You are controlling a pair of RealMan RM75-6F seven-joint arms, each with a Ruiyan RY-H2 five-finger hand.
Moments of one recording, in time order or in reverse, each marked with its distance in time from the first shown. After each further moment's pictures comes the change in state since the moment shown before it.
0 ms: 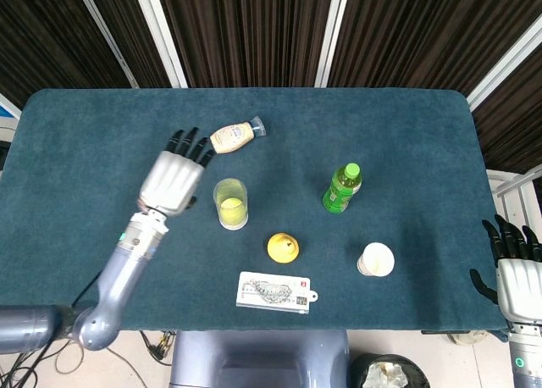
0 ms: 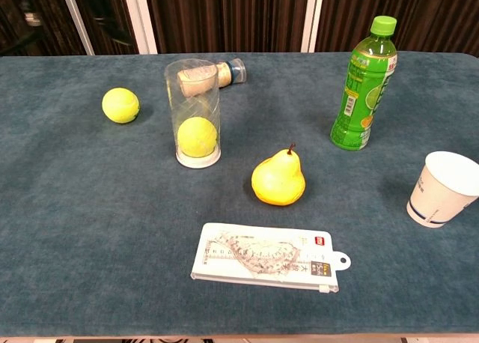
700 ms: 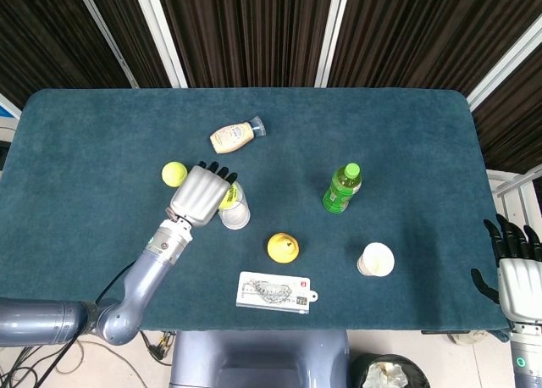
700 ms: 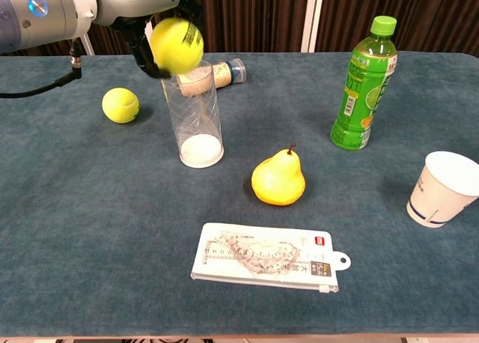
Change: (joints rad) left arm -0.067 -0.153 -0.011 0.086 -0.038 -0.101 0.079; right arm 0.001 0.005 -0.001 0.000 0.002 -0.005 0.007
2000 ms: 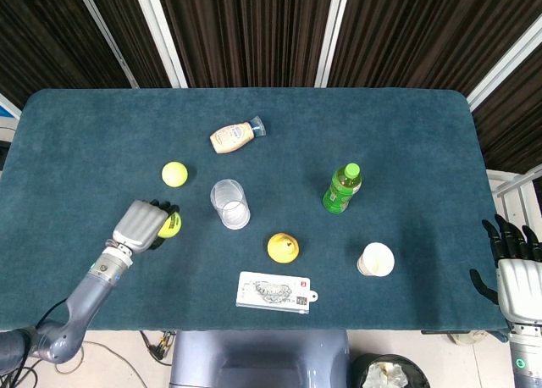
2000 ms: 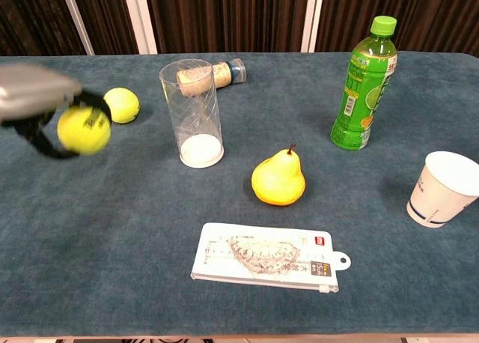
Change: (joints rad) left arm 0.358 0.081 0.138 0.184 0.415 -0.137 -0.477; right arm -0.001 0.004 -0.002 -0.012 -0.008 0.008 -0.007
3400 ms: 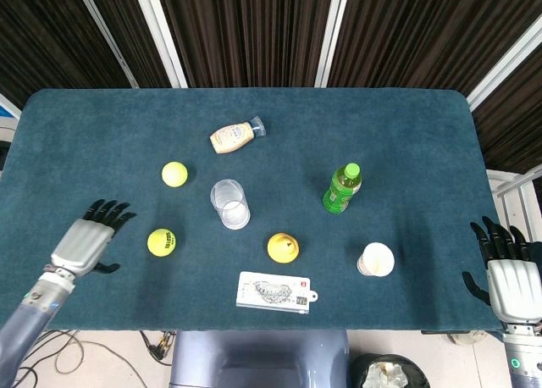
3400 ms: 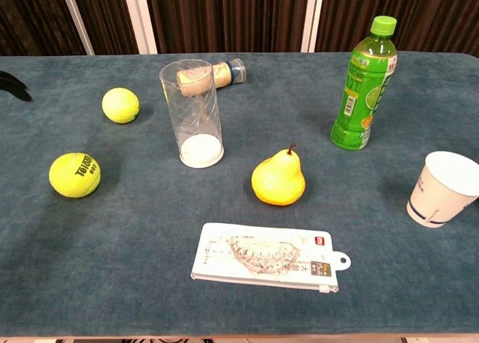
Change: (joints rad) left arm 0.238 0.233 -0.005 -0.116 0.173 -0.060 -0.218; right arm 0.013 0.003 -0.021 0.009 -0.027 -0.022 0.000
